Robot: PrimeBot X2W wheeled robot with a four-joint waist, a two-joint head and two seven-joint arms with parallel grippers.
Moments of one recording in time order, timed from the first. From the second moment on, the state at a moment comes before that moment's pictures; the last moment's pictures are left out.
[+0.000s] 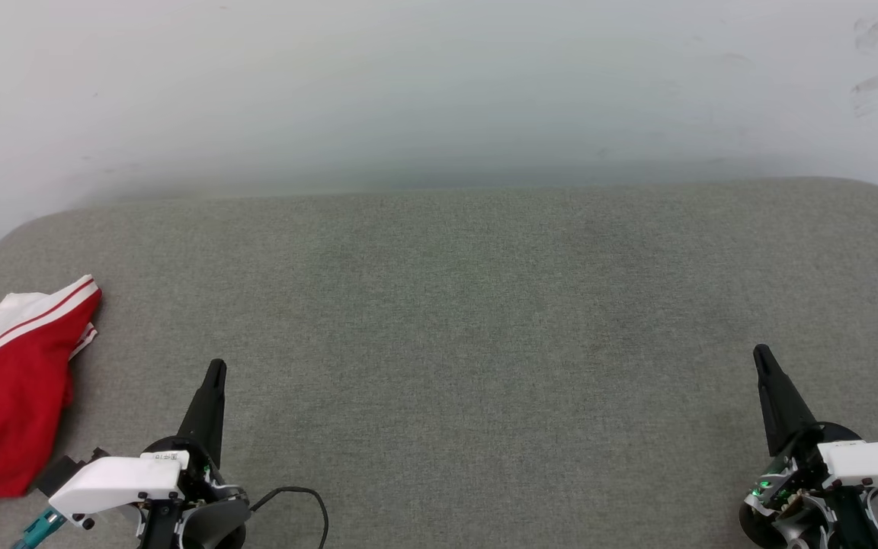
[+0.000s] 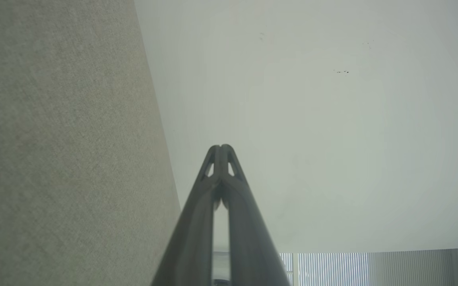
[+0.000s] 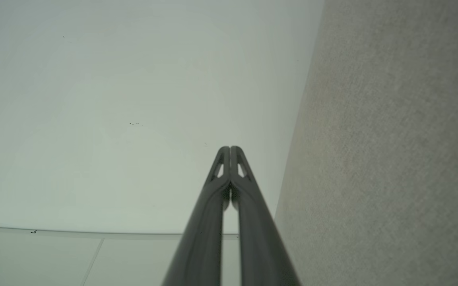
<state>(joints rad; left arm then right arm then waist) -0.11 0.05 0.11 0.25 -1.61 -0.13 0.11 -0.10 -0.05 -0.11 0.25 1.61 0.13 0.11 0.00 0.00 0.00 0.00</state>
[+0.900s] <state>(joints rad) -0.11 0.05 0.12 0.25 -1.61 -0.13 0.11 -0.10 -0.05 -0.11 0.25 1.61 0.13 0.11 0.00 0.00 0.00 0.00</state>
